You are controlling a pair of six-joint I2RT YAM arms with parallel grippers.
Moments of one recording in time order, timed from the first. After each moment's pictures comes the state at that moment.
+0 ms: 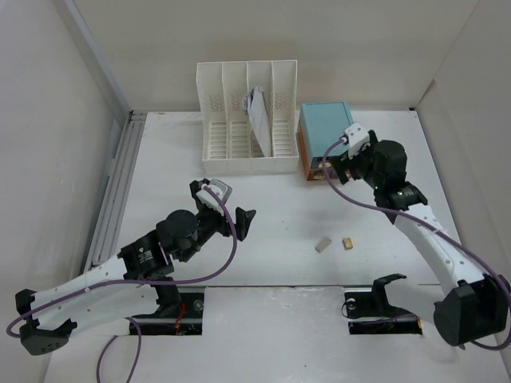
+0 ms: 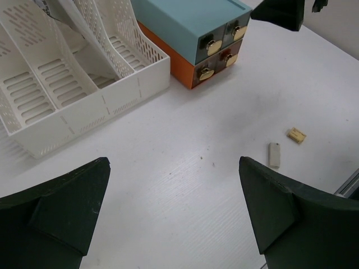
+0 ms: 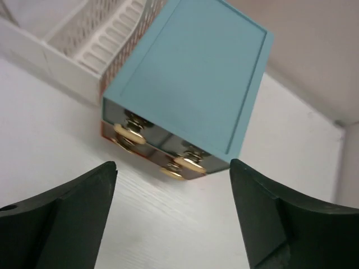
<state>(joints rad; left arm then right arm) -1.10 0.64 0.73 -0.23 -0.44 -0.13 0.27 1.12 0.89 -0.13 -0.09 -0.48</state>
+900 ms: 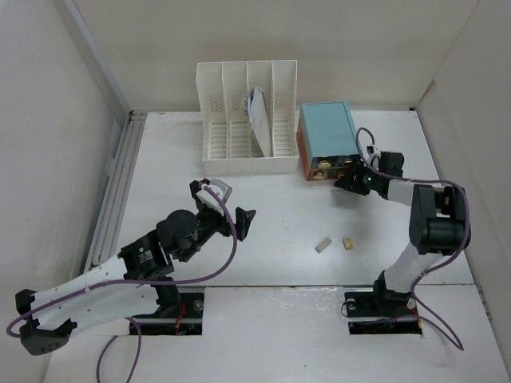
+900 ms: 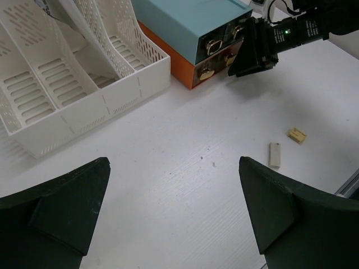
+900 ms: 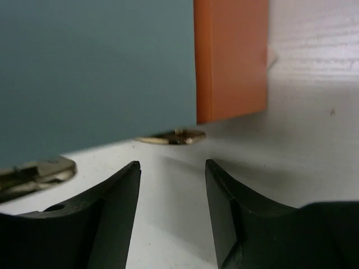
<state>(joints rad) -1.10 0.64 0.73 -0.23 -0.44 -0.13 -0.10 1.72 0.83 0.08 -0.57 0.29</state>
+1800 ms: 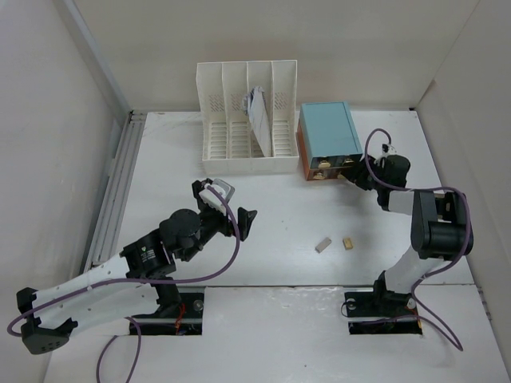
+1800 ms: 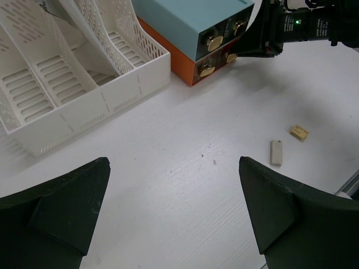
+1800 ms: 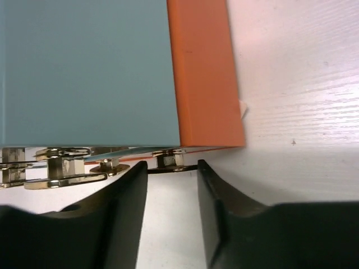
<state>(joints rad) -1.10 0.66 0.73 -0.23 -0.44 -0.13 -0.12 1.68 0.69 0.50 -0.47 0.53</state>
